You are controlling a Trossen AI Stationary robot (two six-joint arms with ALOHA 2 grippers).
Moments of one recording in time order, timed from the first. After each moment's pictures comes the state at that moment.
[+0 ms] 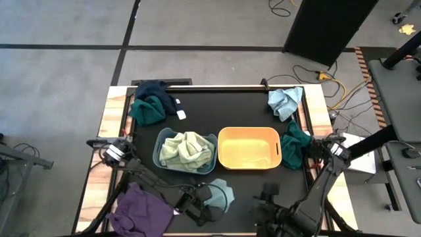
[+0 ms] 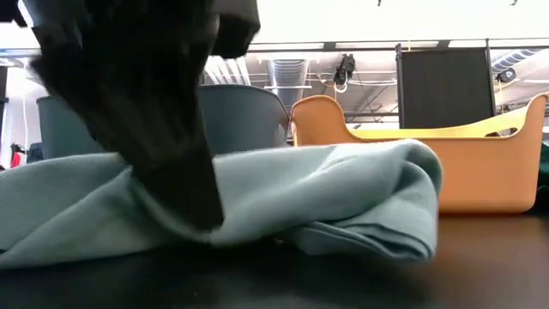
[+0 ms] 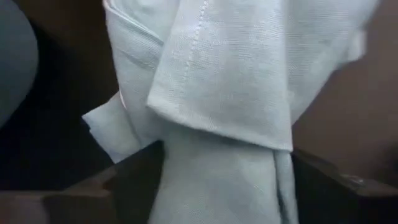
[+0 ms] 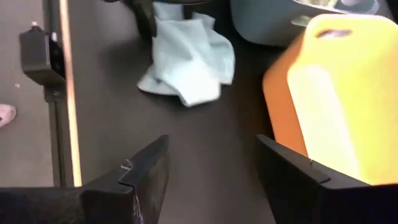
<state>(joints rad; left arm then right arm) -0.61 2.09 1.45 -0.57 -0.36 -1.00 0.90 1.99 1.89 -1.37 0.60 1.00</state>
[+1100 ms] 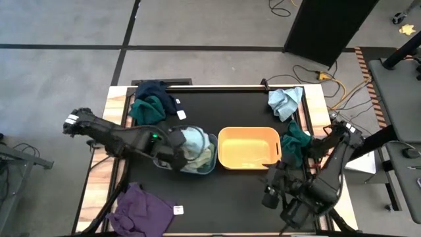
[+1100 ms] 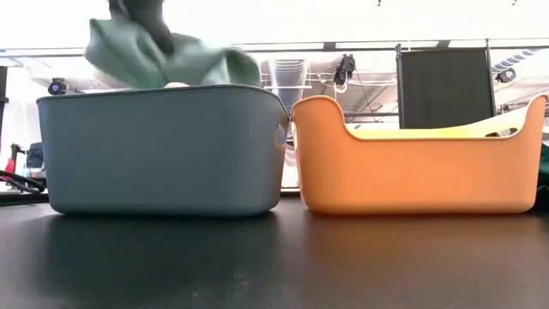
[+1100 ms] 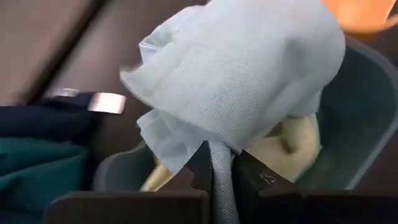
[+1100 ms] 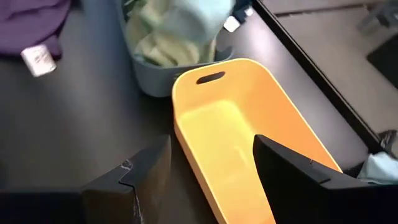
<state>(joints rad) -0.33 1.45 1.33 -1.15 -0.50 -0.74 0.85 1.72 1.77 -1.56 0.84 1.22</state>
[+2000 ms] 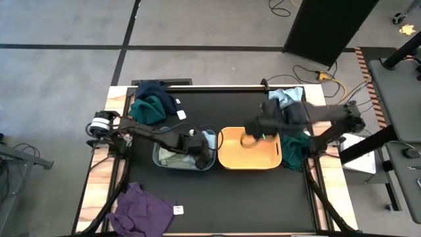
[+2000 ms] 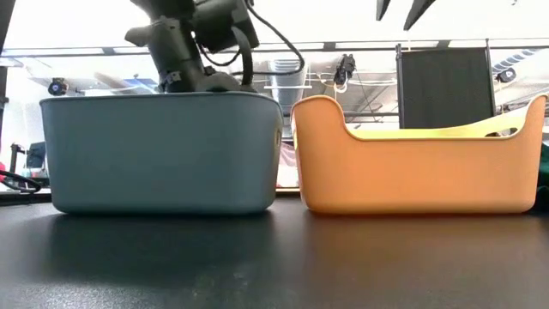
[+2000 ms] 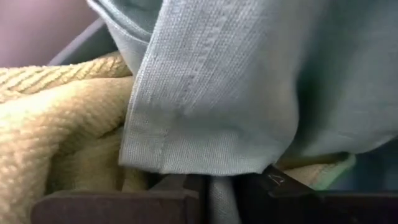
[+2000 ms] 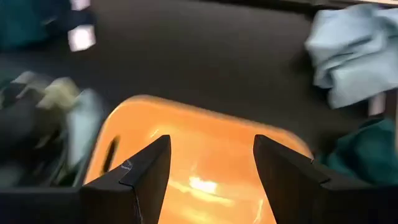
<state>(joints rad) -0.09 1.77 1.08 -0.52 -0.29 -0.75 0.15 1.53 1.74 -1.57 0.51 1.46</state>
